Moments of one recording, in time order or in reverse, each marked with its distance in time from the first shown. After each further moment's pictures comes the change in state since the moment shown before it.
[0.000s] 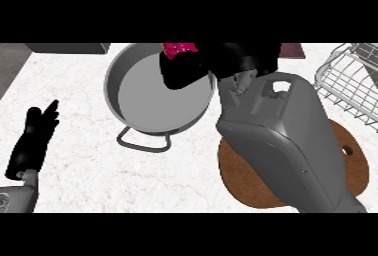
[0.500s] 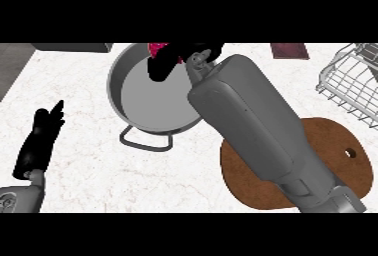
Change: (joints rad) left arm -0.002 -0.027 -0.009 0.006 -0.024 0.003 -0.015; right arm -0.088 0.013 0.048 0.413 -0.164 -0.176 -0.060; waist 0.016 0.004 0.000
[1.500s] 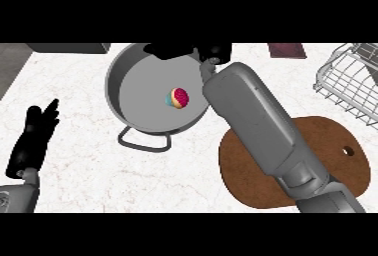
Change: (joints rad) left arm -0.007 0.009 0.034 -0.002 0.003 -0.025 0.015; right arm 0.045 0.000 -0.056 0.207 -0.437 -0.620 -0.299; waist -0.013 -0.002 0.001
